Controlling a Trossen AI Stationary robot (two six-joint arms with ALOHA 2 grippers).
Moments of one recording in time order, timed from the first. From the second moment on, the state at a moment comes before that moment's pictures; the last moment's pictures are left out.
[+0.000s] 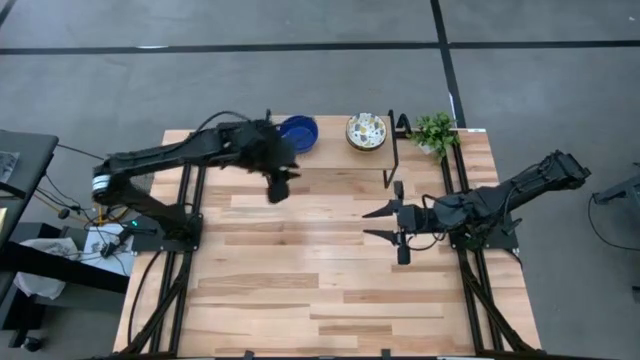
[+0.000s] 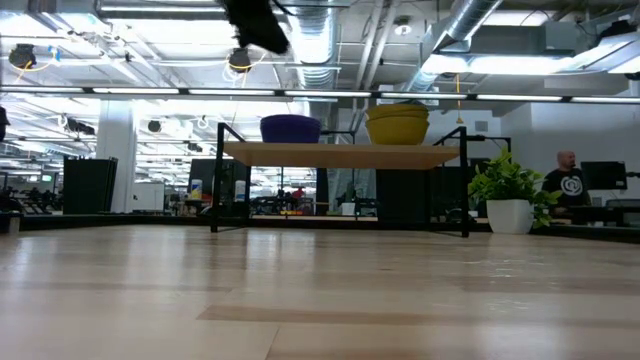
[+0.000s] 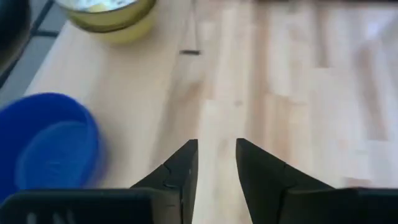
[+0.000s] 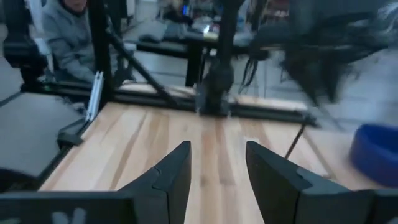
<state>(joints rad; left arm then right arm) 0.21 1.28 1.44 -0.78 -0.01 0.16 0.38 1.04 0.83 -0.02 0.35 -0.09</state>
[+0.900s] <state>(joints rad) 0.06 0.19 0.35 -0.16 -0.06 -0.11 0.02 0.68 0.62 -0.01 0.07 0.06</state>
